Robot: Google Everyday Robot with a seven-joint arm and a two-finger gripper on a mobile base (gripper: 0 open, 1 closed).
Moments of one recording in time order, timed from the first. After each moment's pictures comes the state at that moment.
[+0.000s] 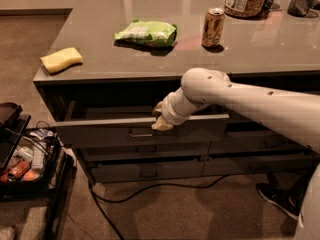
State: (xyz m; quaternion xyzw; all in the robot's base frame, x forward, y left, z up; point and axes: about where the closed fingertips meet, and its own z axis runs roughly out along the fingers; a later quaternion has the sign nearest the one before) arm 0.626 -0.005 0.662 -0.70 0.65 0.08 0.28
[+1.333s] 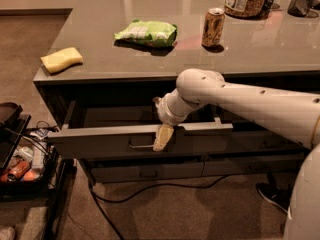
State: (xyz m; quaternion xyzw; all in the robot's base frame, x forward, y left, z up) arm 0.629 0.005 0.653 -0.70 0.65 0.08 0.27
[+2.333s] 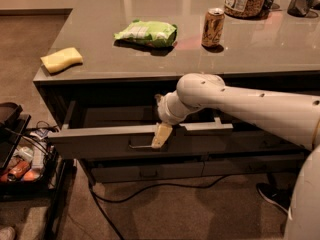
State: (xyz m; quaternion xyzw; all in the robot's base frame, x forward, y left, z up) arm 0.646 0.000 0.651 -0.68 0.67 0.06 0.30
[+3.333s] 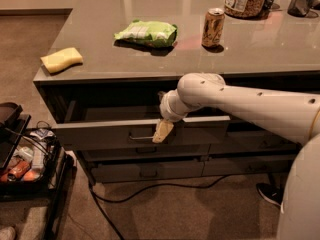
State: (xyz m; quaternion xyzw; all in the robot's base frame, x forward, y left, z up) arm 0.665 -0.005 0.651 -0.66 0.68 0.04 0.31
